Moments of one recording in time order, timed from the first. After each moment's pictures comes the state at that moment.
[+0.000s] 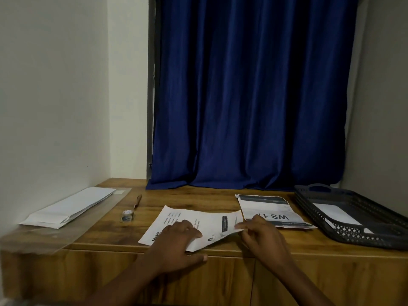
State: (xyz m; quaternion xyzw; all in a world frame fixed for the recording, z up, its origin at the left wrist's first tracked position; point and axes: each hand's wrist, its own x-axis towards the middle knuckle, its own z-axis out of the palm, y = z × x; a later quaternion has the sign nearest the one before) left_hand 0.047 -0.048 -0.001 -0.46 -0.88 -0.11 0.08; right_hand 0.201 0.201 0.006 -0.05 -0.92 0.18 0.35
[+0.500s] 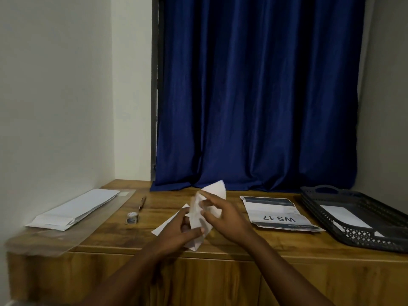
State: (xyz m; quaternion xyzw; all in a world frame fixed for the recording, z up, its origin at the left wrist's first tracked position) left_hand 0.028 -0.048 0.010 -0.35 -0.76 -0.54 -0.09; right_hand 0.122 0.134 0.055 0.08 -0.89 0.33 0.30
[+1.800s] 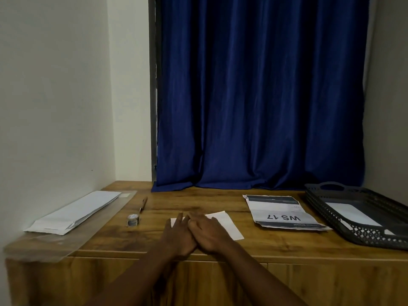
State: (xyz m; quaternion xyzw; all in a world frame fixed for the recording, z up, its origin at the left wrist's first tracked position) left_hand 0.005 -0.024 0.003 -0.38 -0.92 -0.03 0.03; right_hand 0.065 0.102 0.010 -0.01 -0.96 0.24 0.12
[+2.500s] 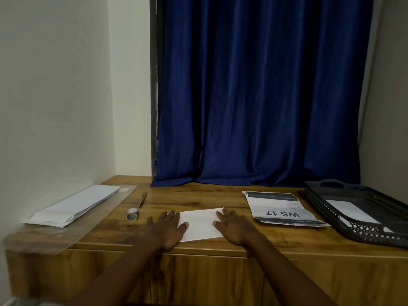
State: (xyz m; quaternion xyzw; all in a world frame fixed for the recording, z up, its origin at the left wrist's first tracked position) left_hand -0.021 -0.052 0.002 -0.28 -0.96 -0.06 -0.03; right_hand 0.075 0.187 0.002 -0.10 -0.99 0.08 0.02
